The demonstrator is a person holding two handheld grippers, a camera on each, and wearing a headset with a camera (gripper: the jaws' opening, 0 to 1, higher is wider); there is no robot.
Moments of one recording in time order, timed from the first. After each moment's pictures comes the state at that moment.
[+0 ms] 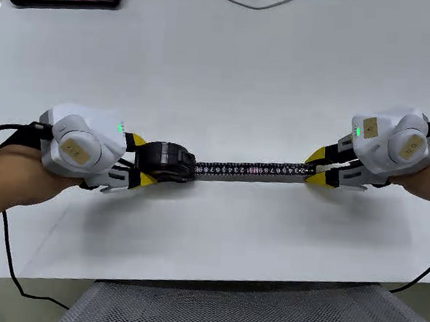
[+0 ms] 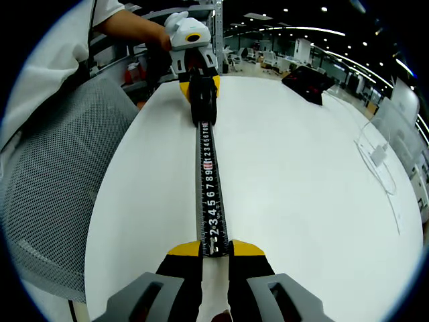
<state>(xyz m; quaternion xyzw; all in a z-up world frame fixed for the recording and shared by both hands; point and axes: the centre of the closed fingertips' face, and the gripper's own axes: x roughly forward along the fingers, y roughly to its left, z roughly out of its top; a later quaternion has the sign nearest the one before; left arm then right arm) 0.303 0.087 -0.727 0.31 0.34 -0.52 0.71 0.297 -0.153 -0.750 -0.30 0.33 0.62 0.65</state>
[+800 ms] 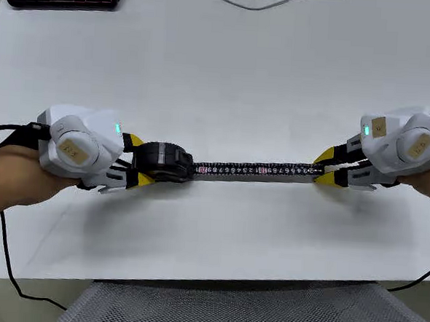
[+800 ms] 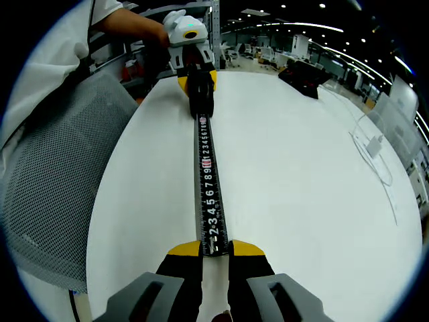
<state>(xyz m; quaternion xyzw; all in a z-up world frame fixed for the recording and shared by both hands) 0.302 0.087 -0.727 0.31 0.34 -0.52 0.71 0.297 -0.172 -0.749 -0.31 0.34 0.61 0.65</state>
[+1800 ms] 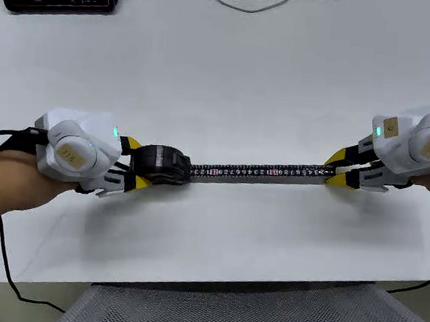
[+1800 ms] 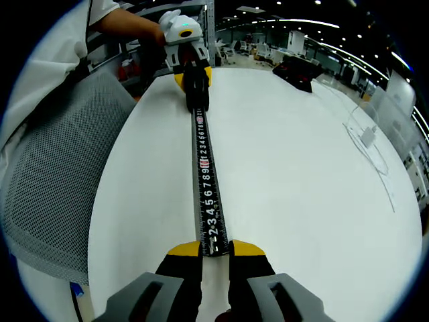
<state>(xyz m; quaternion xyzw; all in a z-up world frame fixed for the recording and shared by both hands) 0.302 0.085 -0.727 0.32 0.35 -0.52 0.71 0.297 -0.191 -0.749 -0.30 0.36 0.59 0.65</state>
